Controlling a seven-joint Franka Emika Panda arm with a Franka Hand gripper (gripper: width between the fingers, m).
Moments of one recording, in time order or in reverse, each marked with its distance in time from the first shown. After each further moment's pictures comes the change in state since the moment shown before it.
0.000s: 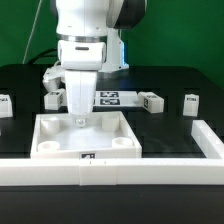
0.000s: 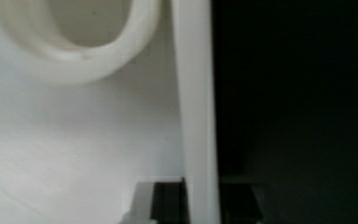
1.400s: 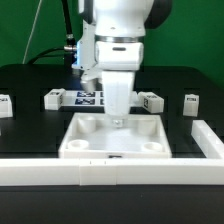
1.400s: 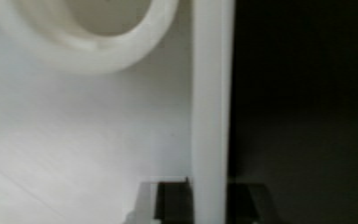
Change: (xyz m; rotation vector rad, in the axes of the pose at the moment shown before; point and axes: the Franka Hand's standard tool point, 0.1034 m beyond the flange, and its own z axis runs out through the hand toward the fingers) arm 0.084 0.015 -0.003 -0.013 0.037 0.106
